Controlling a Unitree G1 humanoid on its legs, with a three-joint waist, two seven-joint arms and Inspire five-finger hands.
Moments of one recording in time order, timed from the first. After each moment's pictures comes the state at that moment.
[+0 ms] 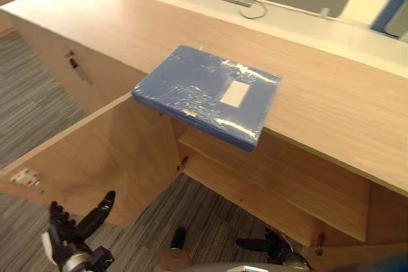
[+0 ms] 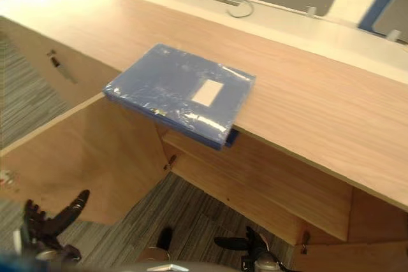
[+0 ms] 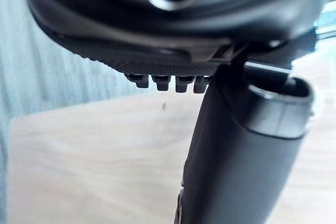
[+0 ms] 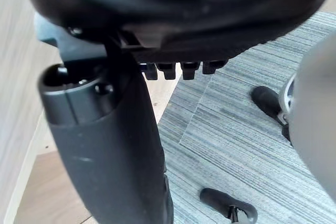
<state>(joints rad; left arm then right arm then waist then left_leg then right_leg) 0.53 -0.13 0.53 -0.24 -0.16 0.02 0.24 0.09 -0.03 -0.09 0.91 0.00 0.09 -0.03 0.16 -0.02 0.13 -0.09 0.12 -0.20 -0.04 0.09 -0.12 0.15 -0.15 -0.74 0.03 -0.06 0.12</state>
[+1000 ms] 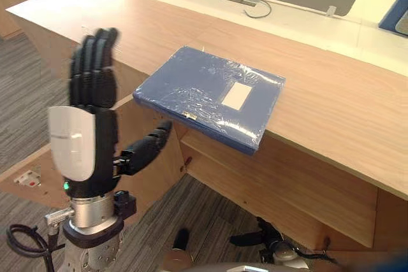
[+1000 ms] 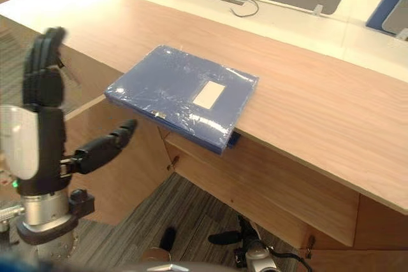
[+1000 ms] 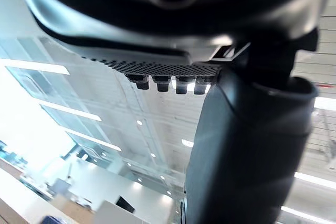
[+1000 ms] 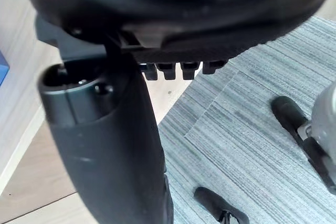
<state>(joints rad) 0.46 0.36 0.06 -0.81 0.76 -0.23 0.46 -0.03 -0.05 0.07 1.04 -0.08 0.02 -0.09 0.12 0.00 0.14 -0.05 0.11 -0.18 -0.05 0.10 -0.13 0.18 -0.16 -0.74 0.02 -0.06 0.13</state>
